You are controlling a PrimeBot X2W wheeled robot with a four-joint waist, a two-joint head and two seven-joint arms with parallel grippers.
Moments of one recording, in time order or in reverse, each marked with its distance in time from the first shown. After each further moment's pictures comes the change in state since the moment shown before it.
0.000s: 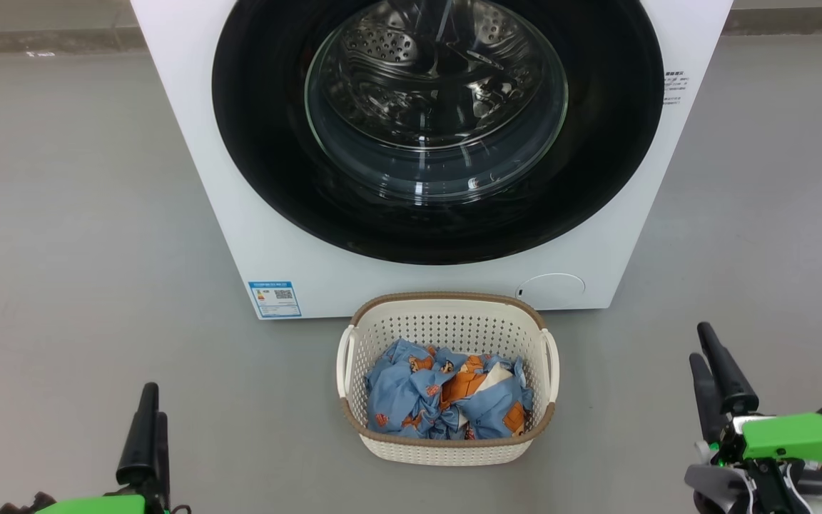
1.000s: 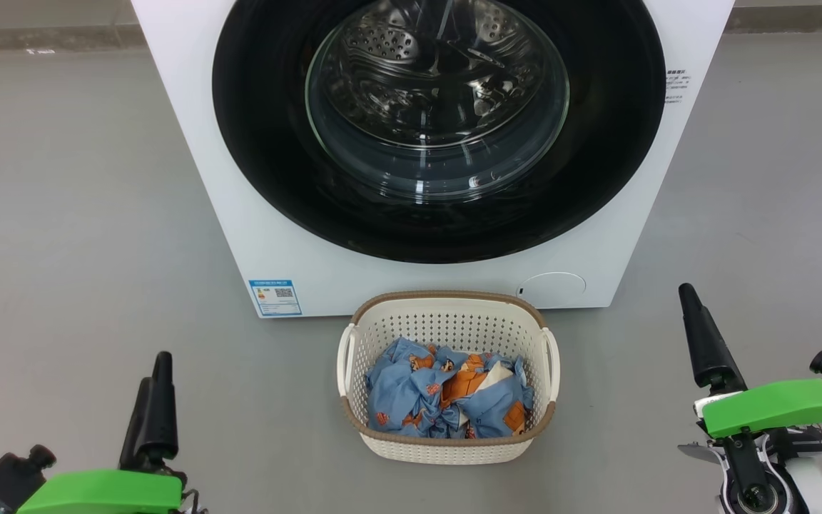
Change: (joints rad) left arm -0.039 0.054 -0.081 -0.030 0.368 -0.001 -0.099; right arm -0.058 -0.041 0.071 -0.045 -0.395 0.000 -0.083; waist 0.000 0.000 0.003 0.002
